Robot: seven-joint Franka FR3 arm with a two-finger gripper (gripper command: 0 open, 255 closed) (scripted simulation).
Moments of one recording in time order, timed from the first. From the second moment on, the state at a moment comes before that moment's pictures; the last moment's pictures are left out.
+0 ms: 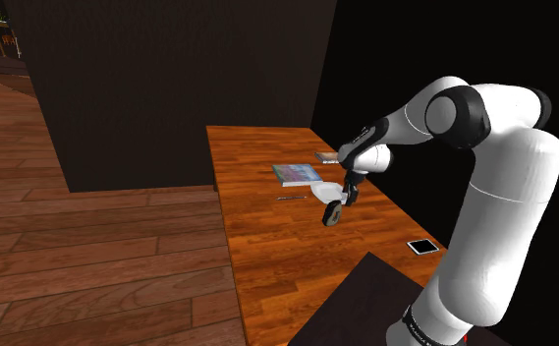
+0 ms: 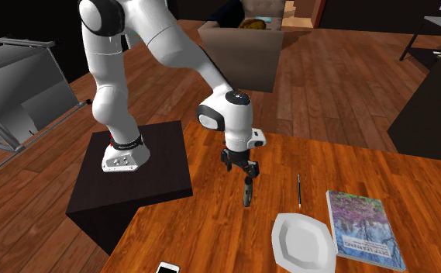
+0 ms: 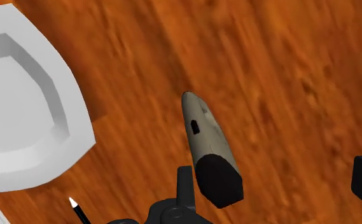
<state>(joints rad) 0.01 0.20 -0.63 -2.32 0.21 2.56 -1.46</state>
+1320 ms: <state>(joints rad) -0.12 0.43 -0.50 -2.20 0.43 2.64 -1.68</state>
